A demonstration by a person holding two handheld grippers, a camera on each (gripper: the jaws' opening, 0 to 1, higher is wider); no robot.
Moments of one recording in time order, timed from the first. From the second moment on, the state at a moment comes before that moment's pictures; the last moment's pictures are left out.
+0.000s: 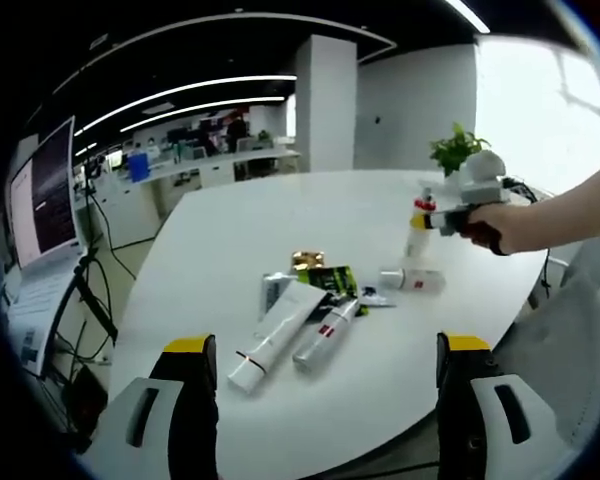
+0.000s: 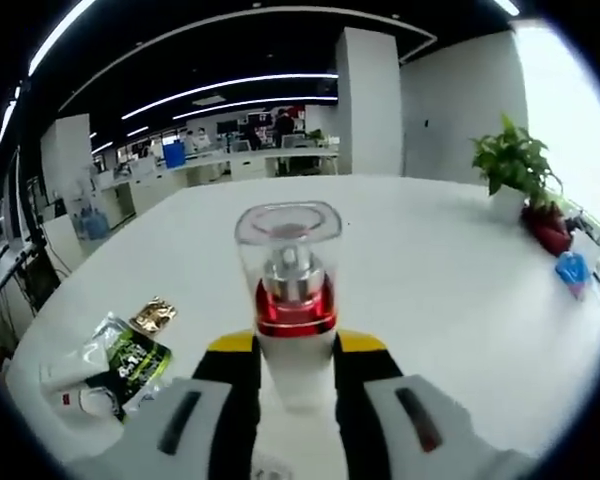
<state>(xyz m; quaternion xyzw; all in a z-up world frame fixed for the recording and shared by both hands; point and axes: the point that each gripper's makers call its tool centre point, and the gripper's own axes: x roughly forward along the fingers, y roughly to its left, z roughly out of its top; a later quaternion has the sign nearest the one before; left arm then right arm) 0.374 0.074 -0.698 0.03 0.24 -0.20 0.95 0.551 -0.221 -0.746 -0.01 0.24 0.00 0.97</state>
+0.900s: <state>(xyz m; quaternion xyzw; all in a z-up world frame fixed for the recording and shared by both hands) 0.373 0.073 -0.696 0.04 0.23 -0.20 0.95 0.496 -0.197 -0.766 -0.05 0.29 0.13 0.95</state>
